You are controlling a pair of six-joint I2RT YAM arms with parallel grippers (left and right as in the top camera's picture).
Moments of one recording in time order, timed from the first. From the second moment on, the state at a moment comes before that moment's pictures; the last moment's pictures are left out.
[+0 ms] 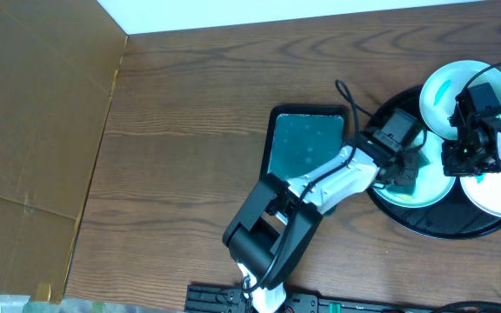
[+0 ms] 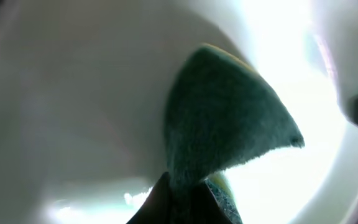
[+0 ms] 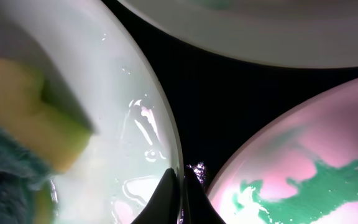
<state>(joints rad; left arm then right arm) -0.69 1.89 1.15 -0.49 0.06 -0.52 0.31 1.84 1.12 -0.71 -0.13 0.27</state>
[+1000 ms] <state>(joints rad) -0.35 1.27 1.12 -0.70 -0.34 -0.55 0.52 1.78 1.37 -0.88 0.27 0.25</state>
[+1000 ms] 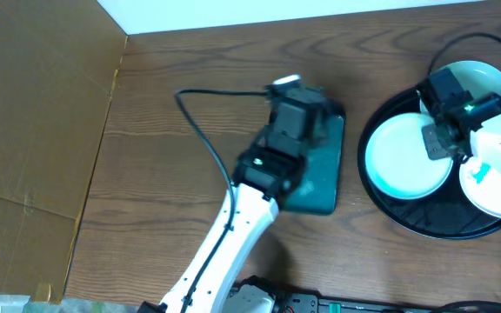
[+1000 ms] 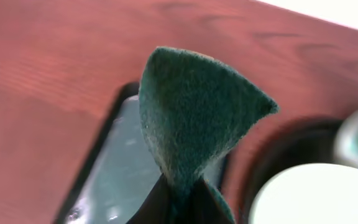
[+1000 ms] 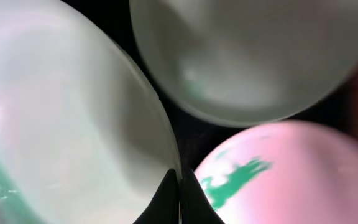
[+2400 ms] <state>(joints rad) -0.22 1.27 1.12 -0.78 -0.32 -0.64 0.90 1.75 1.42 -0.83 1.36 -0.17</state>
